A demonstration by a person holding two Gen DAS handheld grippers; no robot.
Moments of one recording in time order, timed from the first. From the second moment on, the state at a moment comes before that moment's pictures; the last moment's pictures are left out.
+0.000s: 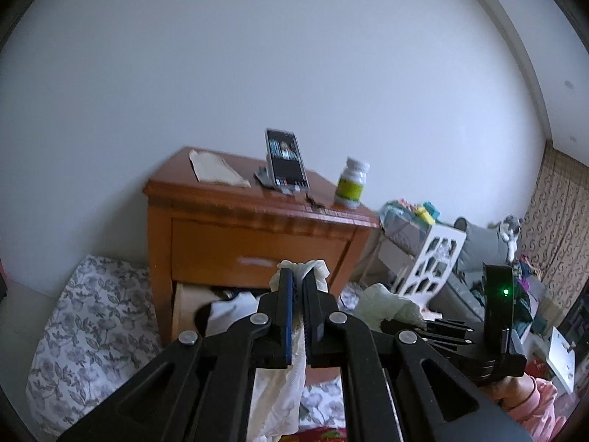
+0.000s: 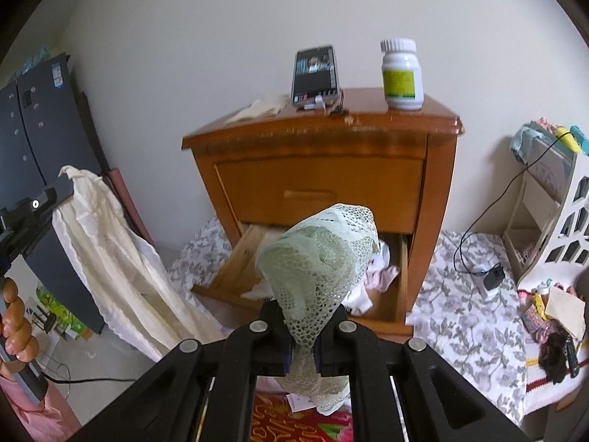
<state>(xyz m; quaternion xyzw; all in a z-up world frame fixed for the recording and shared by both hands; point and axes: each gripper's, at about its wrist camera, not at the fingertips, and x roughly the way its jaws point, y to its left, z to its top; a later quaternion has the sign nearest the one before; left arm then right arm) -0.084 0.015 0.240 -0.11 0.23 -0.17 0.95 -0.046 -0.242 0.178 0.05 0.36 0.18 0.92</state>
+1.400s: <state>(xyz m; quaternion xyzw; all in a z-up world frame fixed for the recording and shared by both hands) 0.017 -0.030 -0.051 -0.09 0.59 -0.10 0.80 0.021 -0.191 -0.084 0.04 0.62 0.13 0.77</state>
